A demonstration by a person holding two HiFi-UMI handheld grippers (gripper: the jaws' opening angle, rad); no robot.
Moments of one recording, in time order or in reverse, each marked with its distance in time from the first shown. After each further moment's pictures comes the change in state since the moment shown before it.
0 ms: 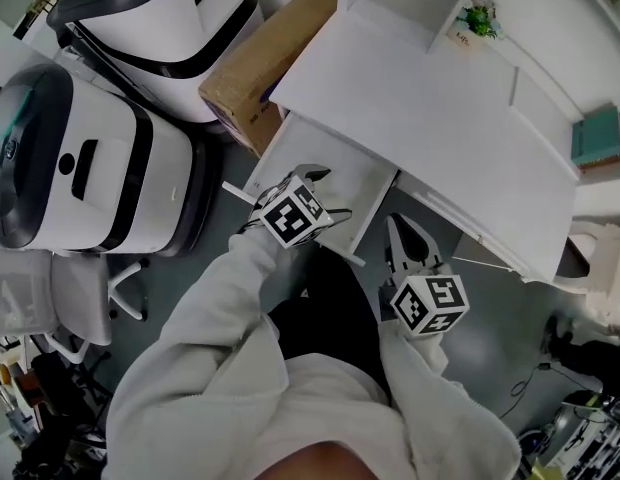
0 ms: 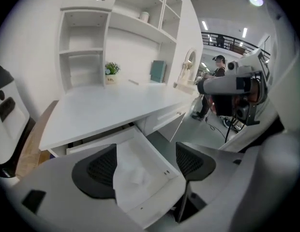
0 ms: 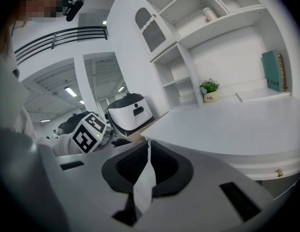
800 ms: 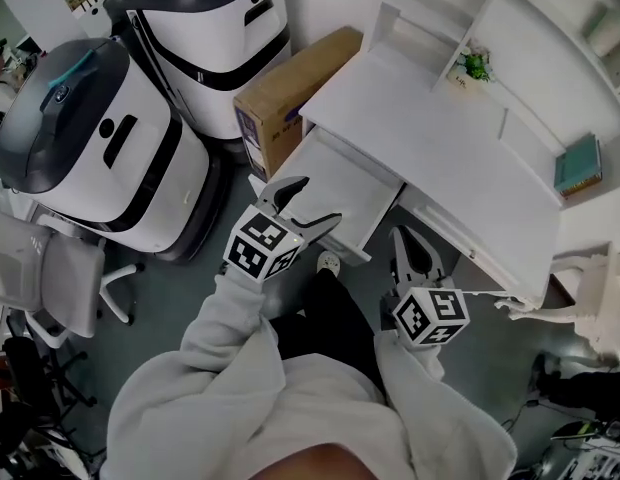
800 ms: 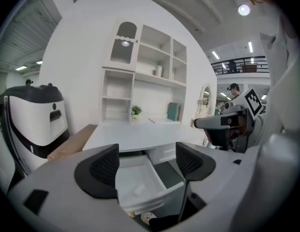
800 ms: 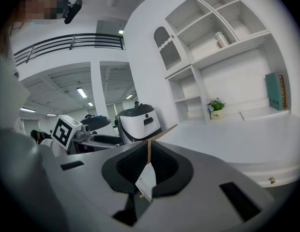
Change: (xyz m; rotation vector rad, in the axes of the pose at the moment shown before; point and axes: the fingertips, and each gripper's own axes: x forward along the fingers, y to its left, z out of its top) left arm -0.153 -0.041 0.018 -0.154 -0.474 0.278; right arm -0.064 0.057 0.019 -0.106 -0.135 0.046
